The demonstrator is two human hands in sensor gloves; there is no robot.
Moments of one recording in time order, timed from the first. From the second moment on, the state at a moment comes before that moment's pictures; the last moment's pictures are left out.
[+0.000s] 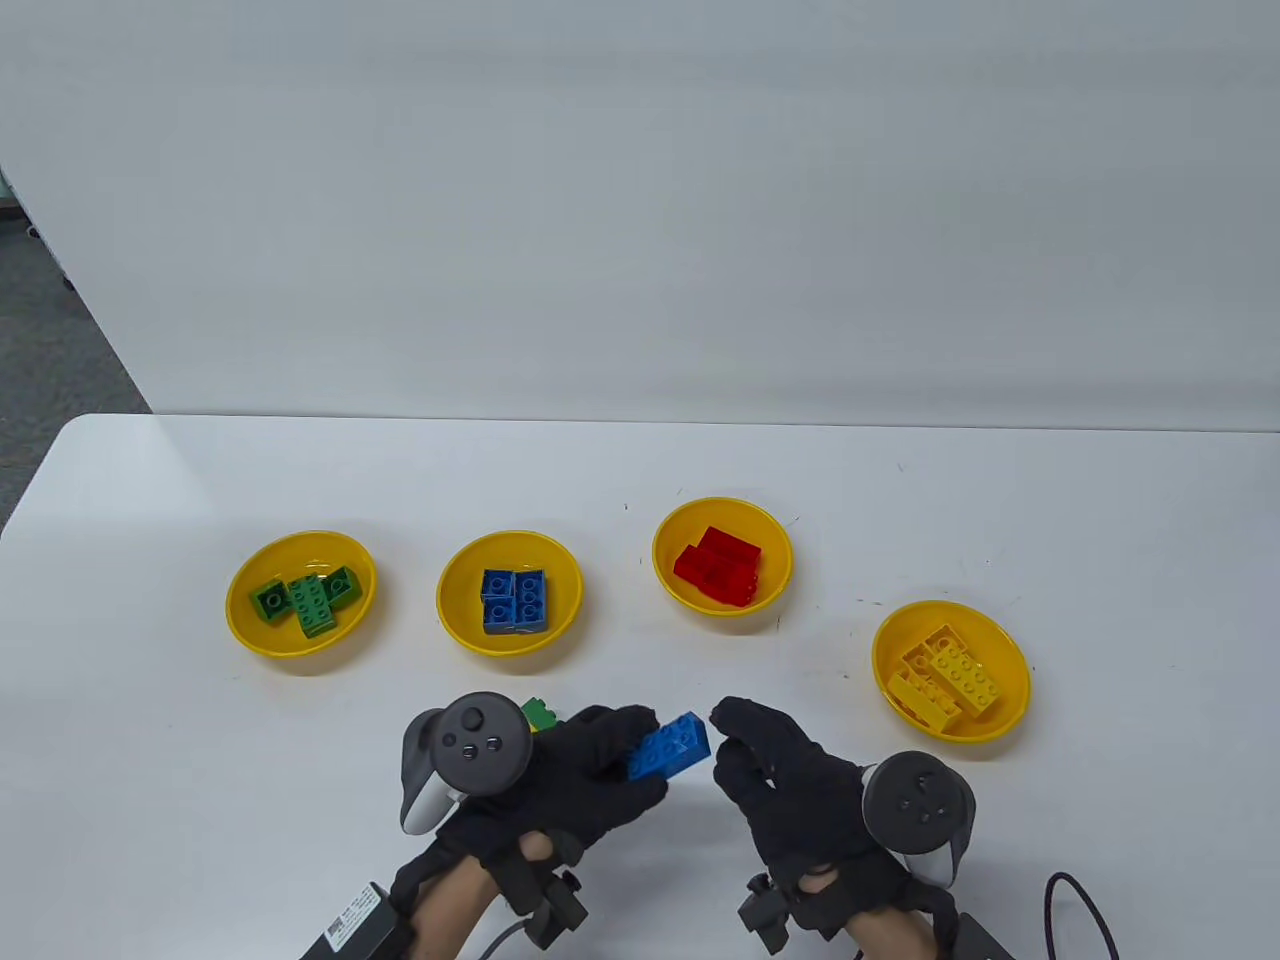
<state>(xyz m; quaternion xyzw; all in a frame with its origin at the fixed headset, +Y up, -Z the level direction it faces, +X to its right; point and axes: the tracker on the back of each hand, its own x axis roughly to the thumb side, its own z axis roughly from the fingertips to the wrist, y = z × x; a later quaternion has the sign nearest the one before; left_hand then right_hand) -0.147 -0.670 -0.294 -0.02 -0.23 0.42 0.88 0.140 -0.686 -0.262 0.20 -0.13 0.81 0.54</state>
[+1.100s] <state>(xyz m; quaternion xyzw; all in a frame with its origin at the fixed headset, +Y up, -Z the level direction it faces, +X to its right) -0.221 -0.637 -0.361 0.10 0.06 0.15 0.98 0.160 -0.677 -0.258 0.21 -0.17 0.82 0.50</state>
